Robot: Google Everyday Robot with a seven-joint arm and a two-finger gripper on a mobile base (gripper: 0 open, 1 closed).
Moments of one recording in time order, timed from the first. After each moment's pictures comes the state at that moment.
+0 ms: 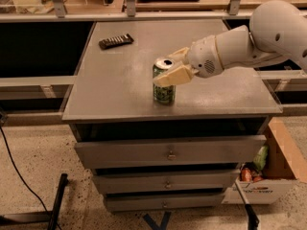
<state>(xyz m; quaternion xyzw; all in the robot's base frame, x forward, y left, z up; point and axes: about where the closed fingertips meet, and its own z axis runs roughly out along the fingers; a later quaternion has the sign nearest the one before) 0.585 -0.037 0.893 -0.54 0.67 0.31 0.40</state>
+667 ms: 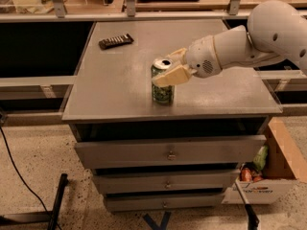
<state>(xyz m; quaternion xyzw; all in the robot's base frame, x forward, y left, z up) 0.584 -0.032 0.892 -0.54 0.67 0.31 0.40</state>
